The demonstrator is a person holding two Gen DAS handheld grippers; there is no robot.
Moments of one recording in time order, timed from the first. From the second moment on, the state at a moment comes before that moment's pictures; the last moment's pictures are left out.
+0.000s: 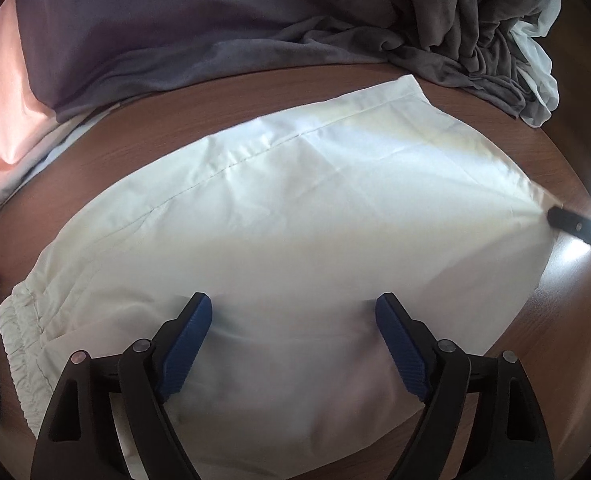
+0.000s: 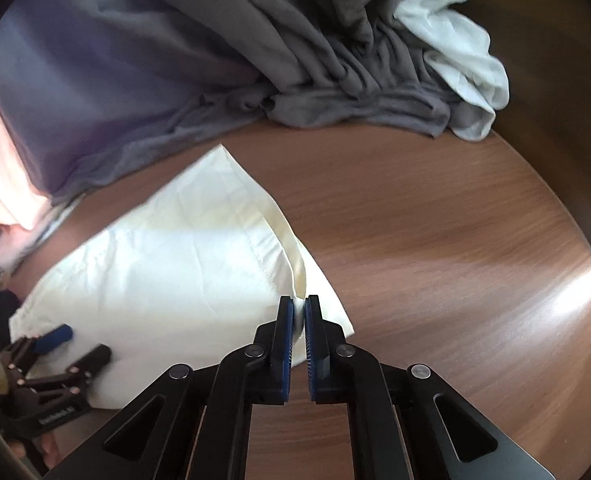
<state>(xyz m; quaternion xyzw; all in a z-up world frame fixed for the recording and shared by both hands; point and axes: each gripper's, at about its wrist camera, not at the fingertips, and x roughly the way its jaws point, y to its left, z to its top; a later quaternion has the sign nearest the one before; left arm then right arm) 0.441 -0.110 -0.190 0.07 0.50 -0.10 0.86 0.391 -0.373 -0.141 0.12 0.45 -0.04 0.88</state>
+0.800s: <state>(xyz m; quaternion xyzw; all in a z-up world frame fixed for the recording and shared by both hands) 0.498 -0.153 -0.109 0.19 0.36 -0.29 0.87 0.365 -0.385 -0.113 0.18 0.41 -0.16 0.88</state>
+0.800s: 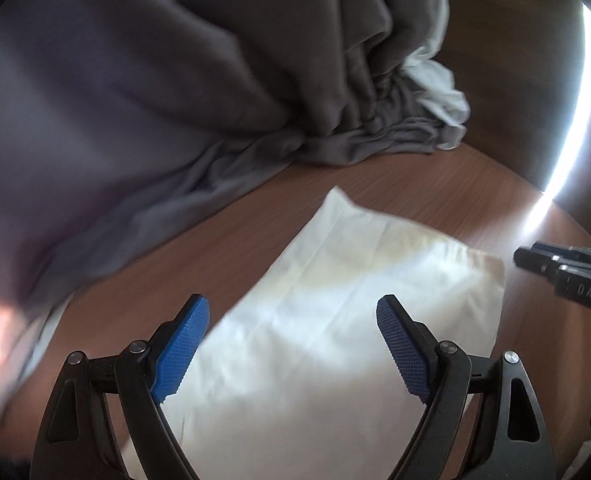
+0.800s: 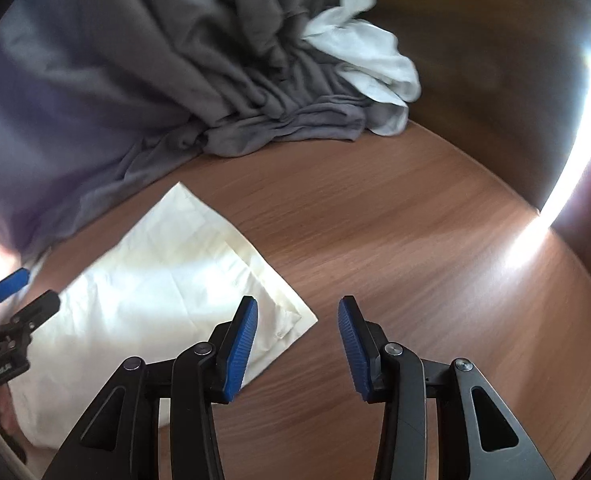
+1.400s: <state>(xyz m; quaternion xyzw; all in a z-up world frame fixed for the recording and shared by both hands) 0.603 -0.221 -0.156 0.21 0.43 -0.41 0.78 0.376 -0.371 -0.151 0.23 0.43 -0.21 0.85</state>
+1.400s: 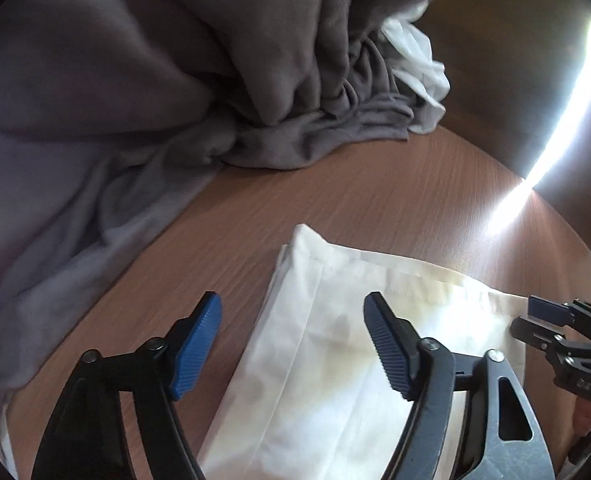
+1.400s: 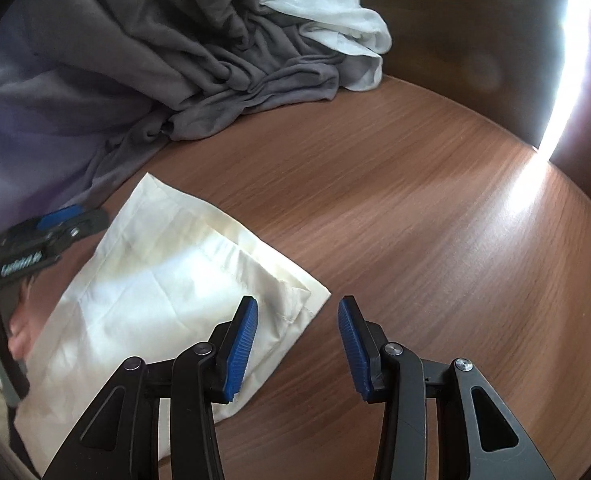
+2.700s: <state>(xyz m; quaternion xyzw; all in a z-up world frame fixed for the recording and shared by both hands) 0.618 -0.268 -0.189 0.25 0.43 -0.49 0.71 0.382 -0.368 -0.165 0.20 0.40 -0.22 0.87</state>
